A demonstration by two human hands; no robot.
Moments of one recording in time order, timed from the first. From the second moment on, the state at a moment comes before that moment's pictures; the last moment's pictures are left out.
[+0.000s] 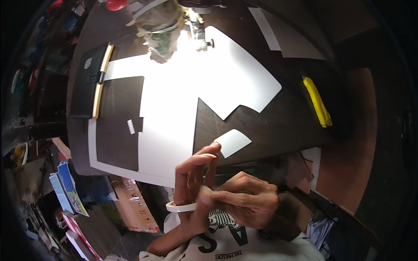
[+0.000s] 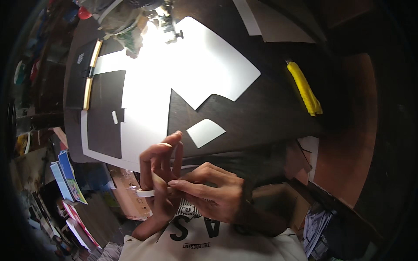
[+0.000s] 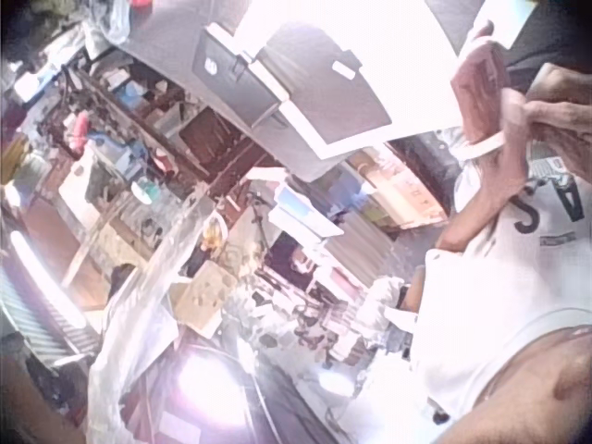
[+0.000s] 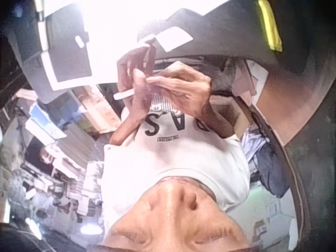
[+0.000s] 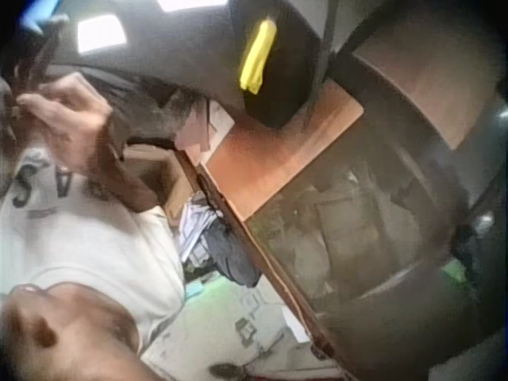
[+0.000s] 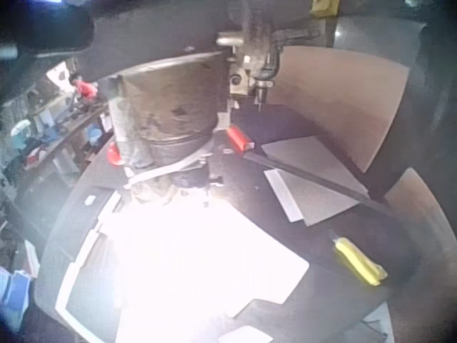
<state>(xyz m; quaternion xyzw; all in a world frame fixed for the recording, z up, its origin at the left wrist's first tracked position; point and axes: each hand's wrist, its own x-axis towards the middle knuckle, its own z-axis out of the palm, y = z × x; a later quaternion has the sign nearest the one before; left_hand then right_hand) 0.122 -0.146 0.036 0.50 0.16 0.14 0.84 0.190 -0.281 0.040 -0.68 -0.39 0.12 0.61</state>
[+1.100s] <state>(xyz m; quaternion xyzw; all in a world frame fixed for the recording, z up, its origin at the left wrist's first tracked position) 0.124 -0.126 0.019 0.72 0.06 0.17 0.67 0.201 -0.297 0.027 -0.70 -0.15 0.24 0.66</state>
